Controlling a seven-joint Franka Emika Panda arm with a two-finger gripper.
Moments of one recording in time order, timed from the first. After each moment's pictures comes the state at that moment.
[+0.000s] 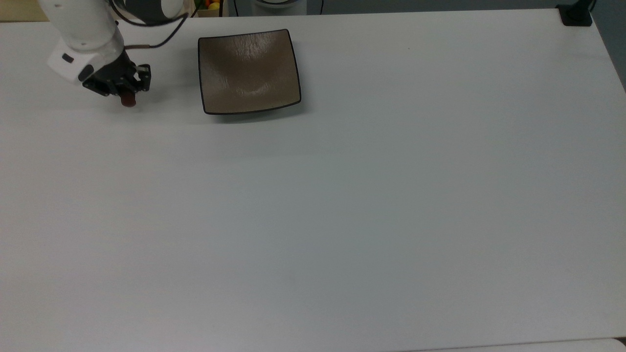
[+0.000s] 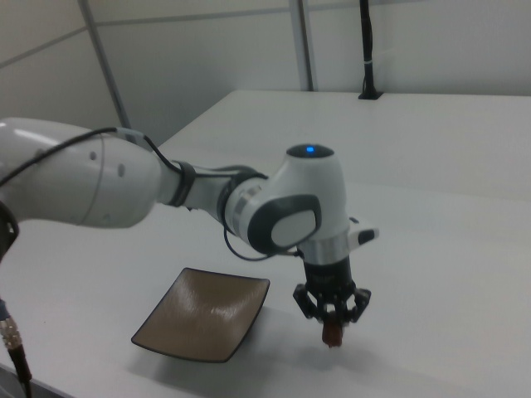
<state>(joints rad) -0.15 0.27 -0.25 -1.95 -0.03 2.18 -0.68</state>
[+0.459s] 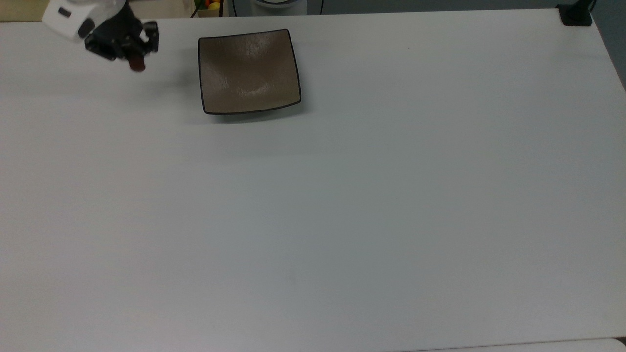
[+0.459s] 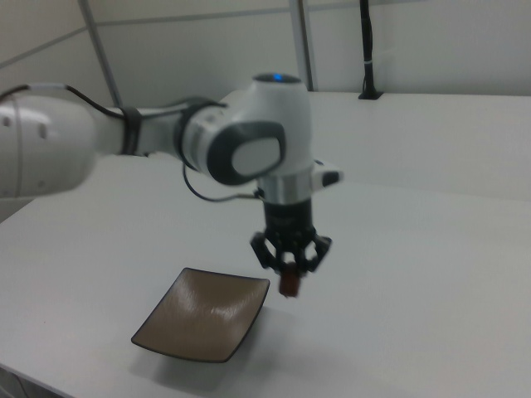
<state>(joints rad) -0.09 0.09 -0.25 -1.88 -0.02 1.87 -0.67</state>
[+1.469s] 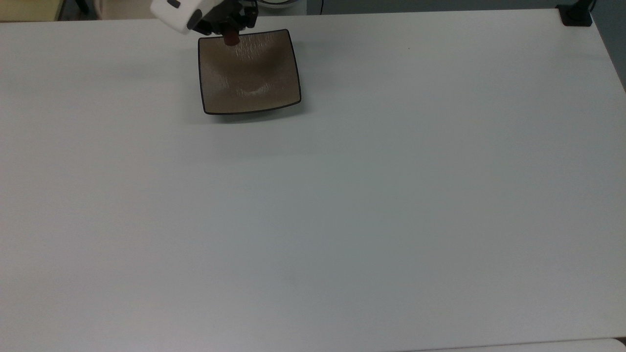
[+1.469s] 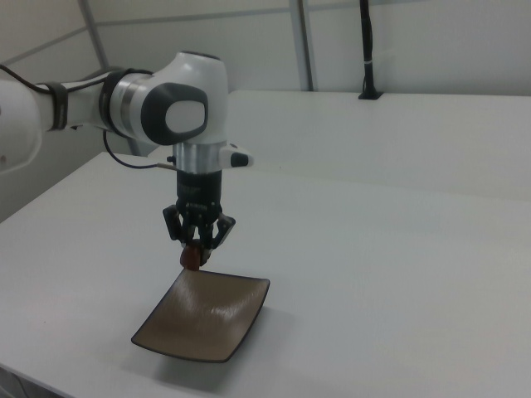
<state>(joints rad) -0.02 0.01 -0.02 -1.89 0.02 1.60 -0.28</state>
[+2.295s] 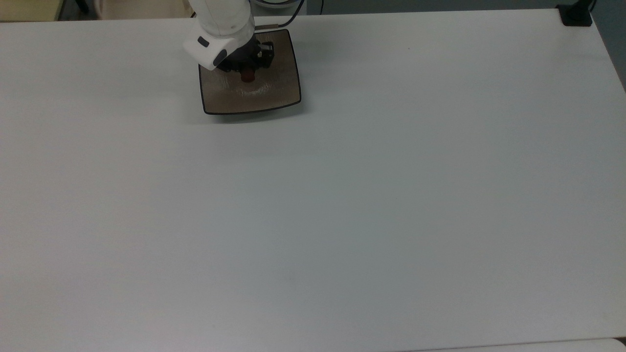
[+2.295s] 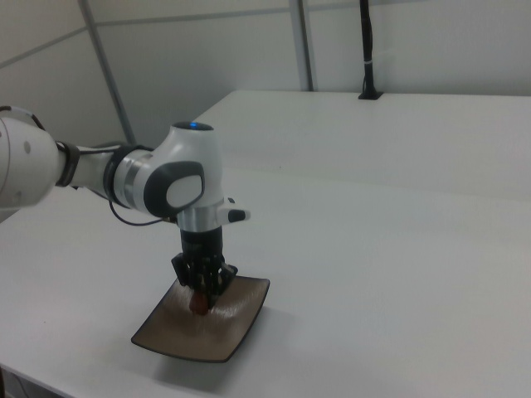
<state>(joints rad) -0.02 0.03 0.02 -2.18 0.02 2.01 -0.20</state>
